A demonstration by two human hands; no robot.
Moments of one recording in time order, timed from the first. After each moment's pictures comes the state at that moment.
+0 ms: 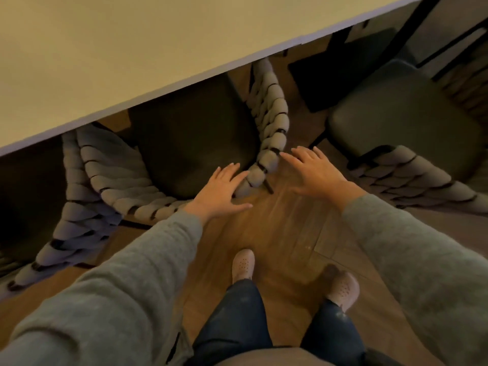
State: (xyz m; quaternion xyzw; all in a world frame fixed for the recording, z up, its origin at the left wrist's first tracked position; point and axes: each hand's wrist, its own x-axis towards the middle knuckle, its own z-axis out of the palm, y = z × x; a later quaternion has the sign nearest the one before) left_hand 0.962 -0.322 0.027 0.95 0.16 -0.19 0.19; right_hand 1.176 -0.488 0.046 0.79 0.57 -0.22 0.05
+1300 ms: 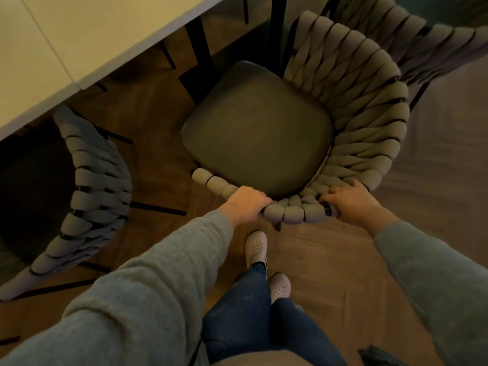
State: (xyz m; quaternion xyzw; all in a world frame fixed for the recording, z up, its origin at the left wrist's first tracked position) left_hand 1.391 -0.684 -0.005 0.95 -0.13 -0.26 0.08; right_hand 1.520 -0.925 0.007 0.81 0.47 -0.27 0.23
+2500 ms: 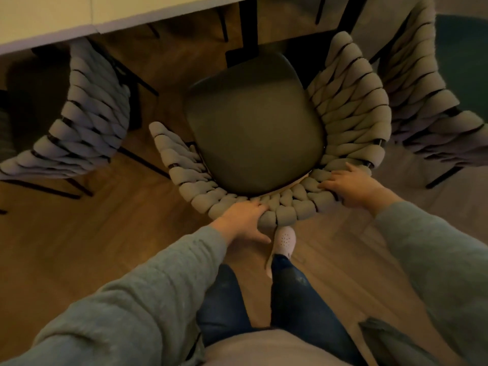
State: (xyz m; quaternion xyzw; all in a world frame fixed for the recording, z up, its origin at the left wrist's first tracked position) left_hand 1.487 -0.810 0.004 0.89 0.19 -0.32 0.27; right_hand 1.761 -0.922 0.005 0.63 0.67 -0.24 0.32
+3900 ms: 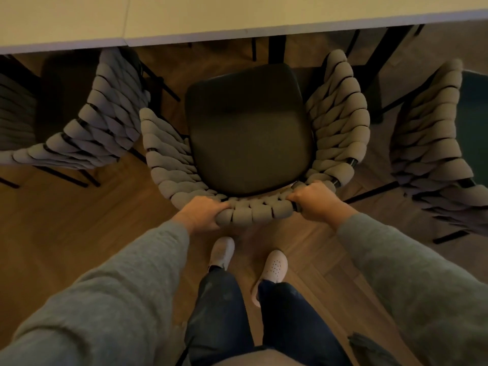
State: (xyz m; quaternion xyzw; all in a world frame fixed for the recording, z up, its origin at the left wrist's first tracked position) left_hand 1.476 -0.724 0.000 0.91 0.26 -0.27 0.16; right_hand 1.758 -0.824 0.019 0.59 0.76 -0.21 0.18
